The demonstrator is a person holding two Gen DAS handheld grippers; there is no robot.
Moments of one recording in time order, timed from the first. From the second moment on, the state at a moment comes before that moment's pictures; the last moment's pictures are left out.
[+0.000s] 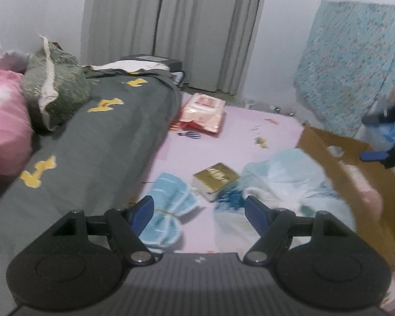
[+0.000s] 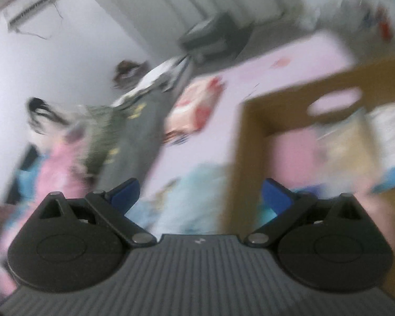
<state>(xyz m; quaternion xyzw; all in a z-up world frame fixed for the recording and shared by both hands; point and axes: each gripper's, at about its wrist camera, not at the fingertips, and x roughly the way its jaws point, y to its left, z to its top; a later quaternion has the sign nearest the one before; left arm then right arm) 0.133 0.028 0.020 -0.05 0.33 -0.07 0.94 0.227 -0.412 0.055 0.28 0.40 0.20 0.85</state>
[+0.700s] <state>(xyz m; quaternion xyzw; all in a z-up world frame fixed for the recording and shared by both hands) 0.212 0.034 -0.047 0.06 0.44 -0.04 0.89 0.323 -0.119 -0.044 0.25 0.63 0.28 0.68</state>
